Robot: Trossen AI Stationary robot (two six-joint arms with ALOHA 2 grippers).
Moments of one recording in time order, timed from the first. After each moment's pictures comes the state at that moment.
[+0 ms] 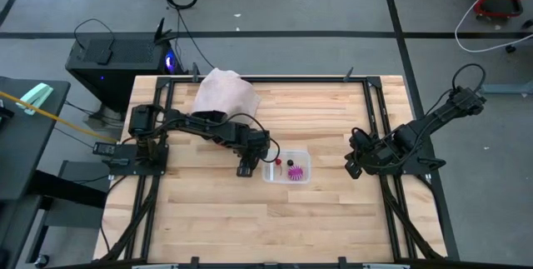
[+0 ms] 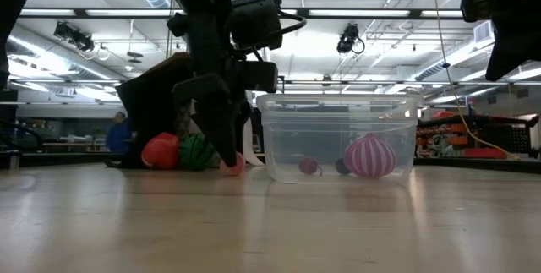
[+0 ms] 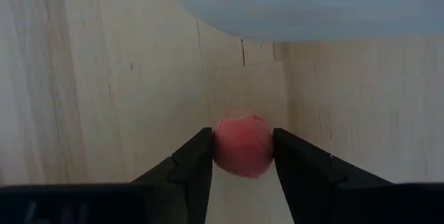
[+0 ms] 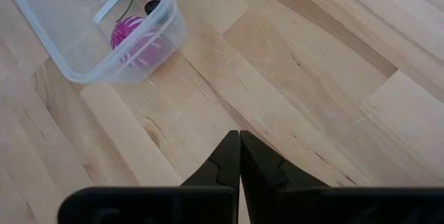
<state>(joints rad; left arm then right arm) 0.03 1.90 1.20 -0.54 0.02 0.14 0.53 0.84 0.70 -1.05 0.39 1.26</state>
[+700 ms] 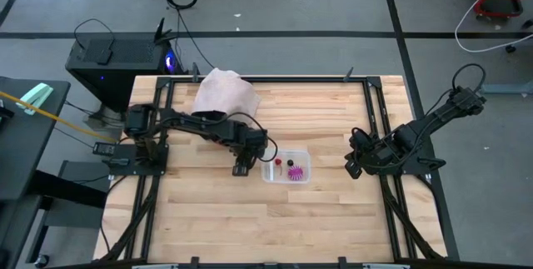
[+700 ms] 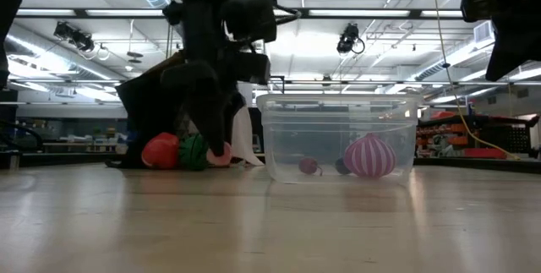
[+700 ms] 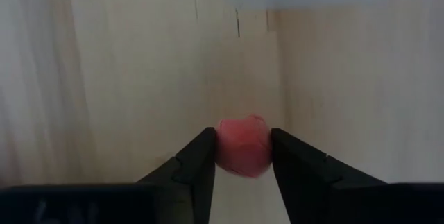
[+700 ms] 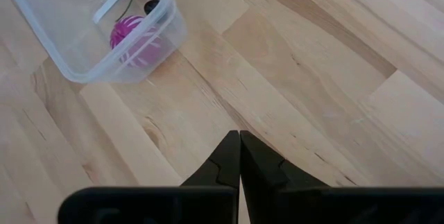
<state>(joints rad) 0.03 1.86 1.23 -0.67 0.02 0.14 0.53 0.84 0.70 -1.05 0.39 1.26</state>
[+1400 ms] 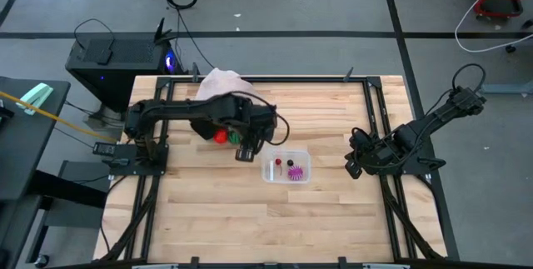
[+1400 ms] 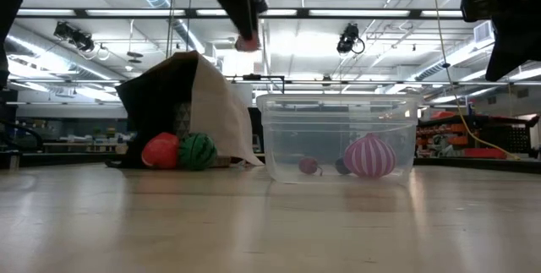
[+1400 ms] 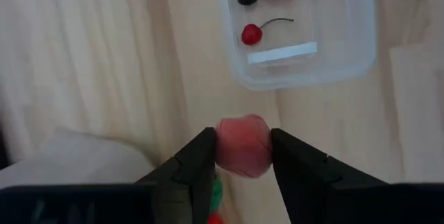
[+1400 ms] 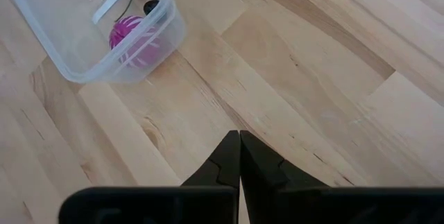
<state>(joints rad) 0.03 1.86 1.90 -1.27 -0.05 0.23 0.53 0.84 0.70 -1.05 0.39 1.26</state>
